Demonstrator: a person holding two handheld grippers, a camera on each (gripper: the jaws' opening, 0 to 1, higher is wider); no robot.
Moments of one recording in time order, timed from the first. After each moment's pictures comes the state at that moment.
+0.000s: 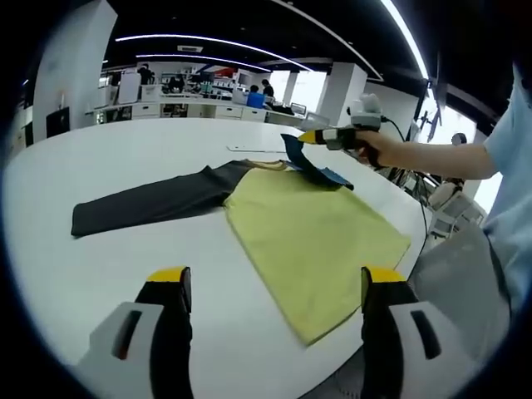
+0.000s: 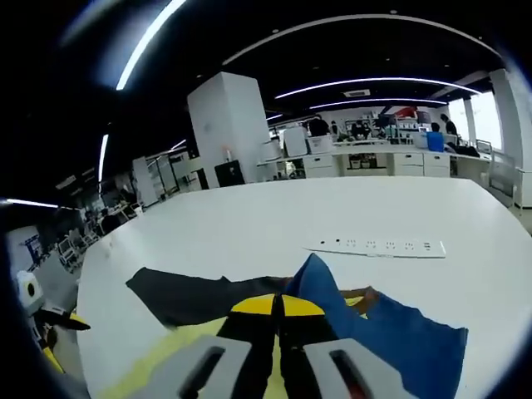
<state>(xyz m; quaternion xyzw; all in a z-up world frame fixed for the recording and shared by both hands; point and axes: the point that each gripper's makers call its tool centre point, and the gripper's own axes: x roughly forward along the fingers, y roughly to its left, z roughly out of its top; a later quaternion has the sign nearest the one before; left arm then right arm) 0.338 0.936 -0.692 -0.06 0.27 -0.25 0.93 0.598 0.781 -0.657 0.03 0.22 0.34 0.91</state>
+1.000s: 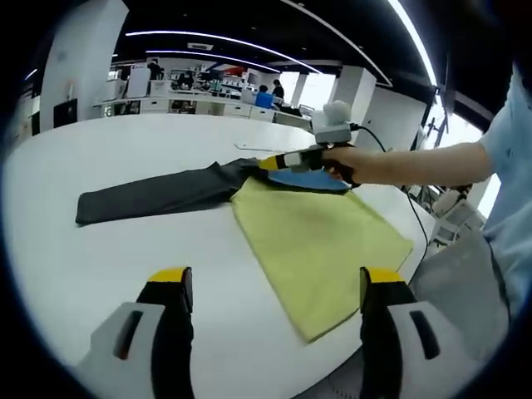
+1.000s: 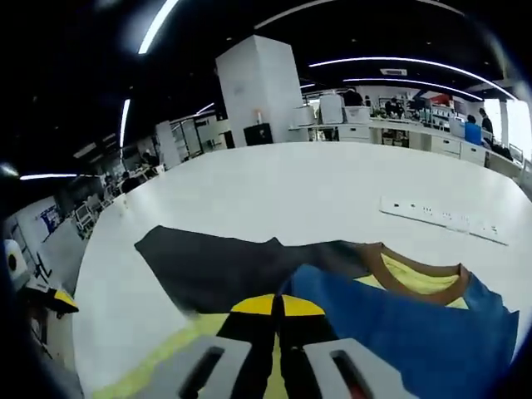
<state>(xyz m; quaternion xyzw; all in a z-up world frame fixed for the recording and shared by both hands) 0.335 0.941 -0.697 -0.08 0.27 -0.23 0.93 0.583 0.861 -0.728 -0.02 0.28 0.39 0.87</state>
